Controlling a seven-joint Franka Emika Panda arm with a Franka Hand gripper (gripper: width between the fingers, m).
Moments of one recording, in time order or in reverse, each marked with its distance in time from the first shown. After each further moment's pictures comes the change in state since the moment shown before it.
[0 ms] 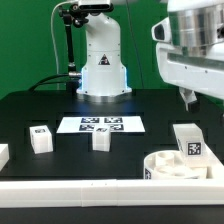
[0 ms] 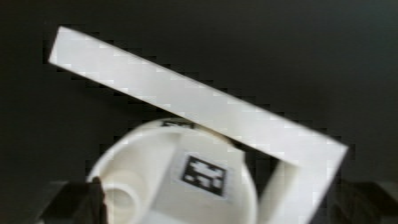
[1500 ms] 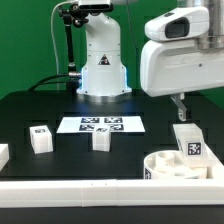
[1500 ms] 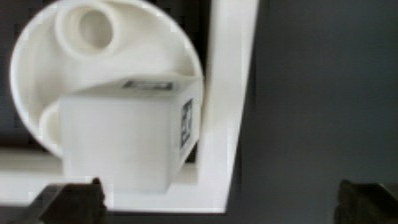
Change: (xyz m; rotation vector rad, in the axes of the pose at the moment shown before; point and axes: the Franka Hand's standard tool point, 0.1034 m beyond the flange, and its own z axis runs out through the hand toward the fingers) arm 0.005 -0.004 -0.001 -0.078 0.093 -1.407
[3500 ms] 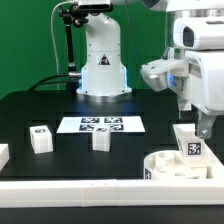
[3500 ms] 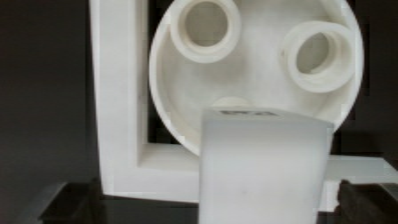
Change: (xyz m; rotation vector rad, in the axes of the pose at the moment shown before) arm -0.007 0.025 0.018 -0.066 -0.033 -1.340
